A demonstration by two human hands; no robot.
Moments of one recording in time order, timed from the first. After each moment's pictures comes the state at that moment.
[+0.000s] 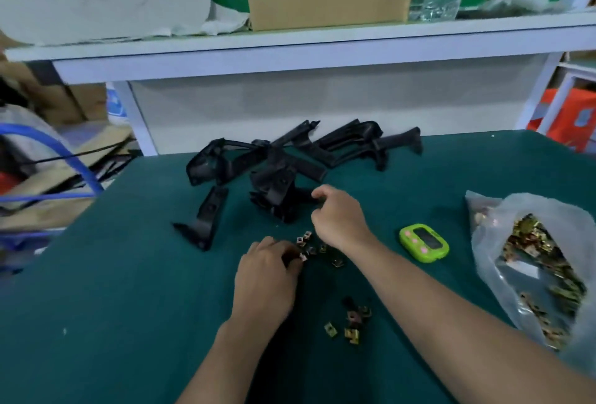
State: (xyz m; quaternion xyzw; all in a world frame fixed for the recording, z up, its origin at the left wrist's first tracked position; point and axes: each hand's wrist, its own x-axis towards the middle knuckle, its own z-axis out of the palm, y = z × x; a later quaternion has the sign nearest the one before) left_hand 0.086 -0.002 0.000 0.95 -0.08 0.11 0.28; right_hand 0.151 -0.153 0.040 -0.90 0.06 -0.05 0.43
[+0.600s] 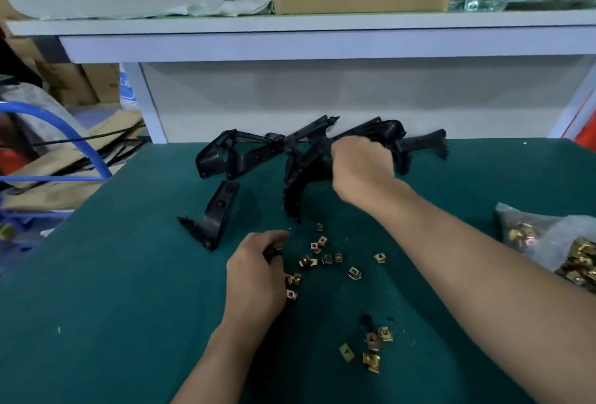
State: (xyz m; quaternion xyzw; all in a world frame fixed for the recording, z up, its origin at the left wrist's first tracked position) left_hand 0.098 0.019 -0.002 0.88 0.01 0.16 0.45; right_hand 0.193 -0.146 0.116 -0.99 0.03 -0.14 0.05
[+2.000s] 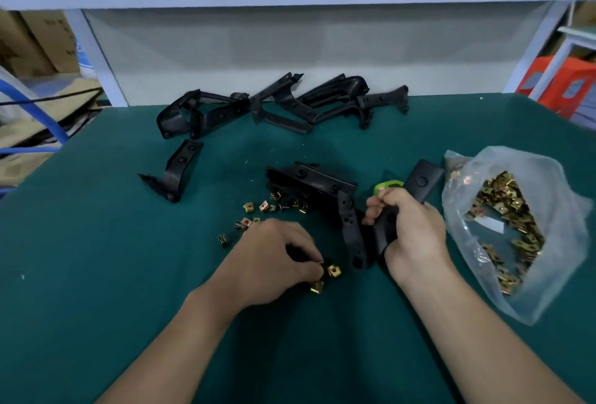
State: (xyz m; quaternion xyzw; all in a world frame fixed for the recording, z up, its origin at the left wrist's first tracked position) left_hand 0.043 -0.023 0.019 0.89 -0.21 -0.08 0.38; right_hand 0.039 -0.227 0.029 -0.45 0.23 -0.15 0.85
